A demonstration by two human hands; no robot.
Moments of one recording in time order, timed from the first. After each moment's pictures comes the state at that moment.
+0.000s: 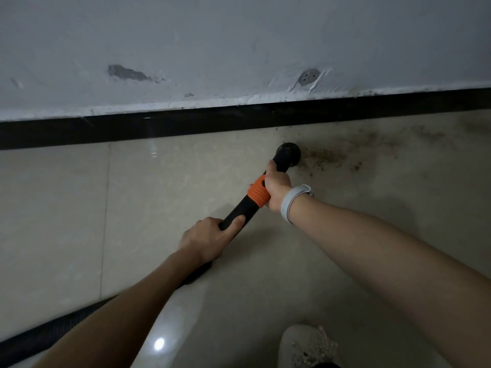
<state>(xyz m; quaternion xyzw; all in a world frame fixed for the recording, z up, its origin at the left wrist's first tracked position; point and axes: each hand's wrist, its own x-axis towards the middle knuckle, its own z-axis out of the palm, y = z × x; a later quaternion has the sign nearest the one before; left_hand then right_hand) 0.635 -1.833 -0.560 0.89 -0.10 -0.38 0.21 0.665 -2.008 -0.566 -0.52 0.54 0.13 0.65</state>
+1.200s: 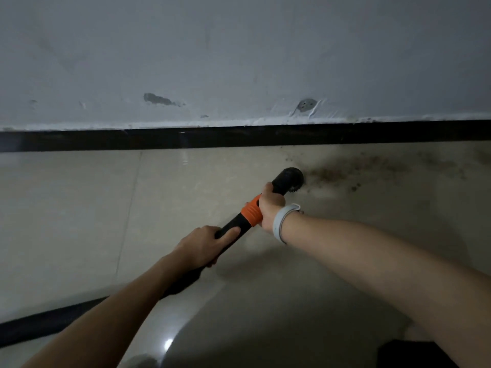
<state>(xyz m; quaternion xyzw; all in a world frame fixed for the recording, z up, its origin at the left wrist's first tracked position) 0.606 -1.842 -0.507 0.89 -0.07 -0.40 0.23 0.633 -1.999 -0.535 -0.53 0.54 0.14 0.64</state>
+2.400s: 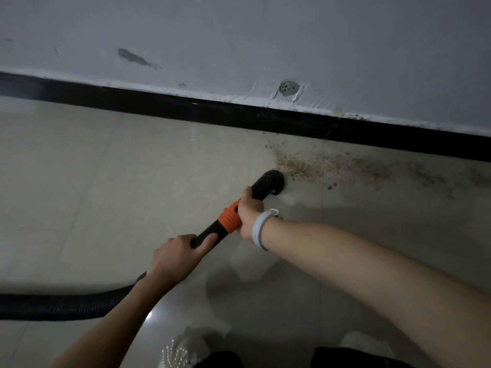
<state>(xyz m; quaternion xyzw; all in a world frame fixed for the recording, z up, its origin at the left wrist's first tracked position) 0.511 -1.904 -0.545 0.94 0.07 -0.26 0.19 0.583 -2.048 -0.570 -0.56 0.49 0.24 0.62</state>
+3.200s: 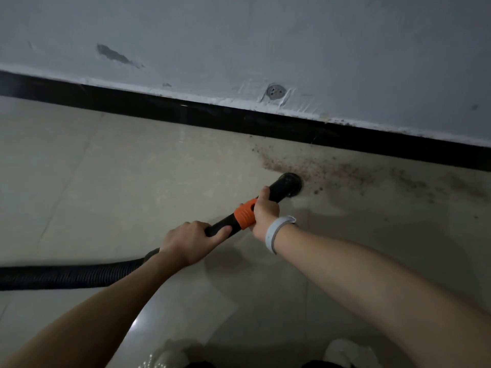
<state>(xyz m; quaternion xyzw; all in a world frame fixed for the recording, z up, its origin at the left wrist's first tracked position) 0.552 -1.952 -0.554 0.94 -0.03 -0.31 0.15 0.588 -2.105 -0.572 -0.49 0.52 0.15 0.69</state>
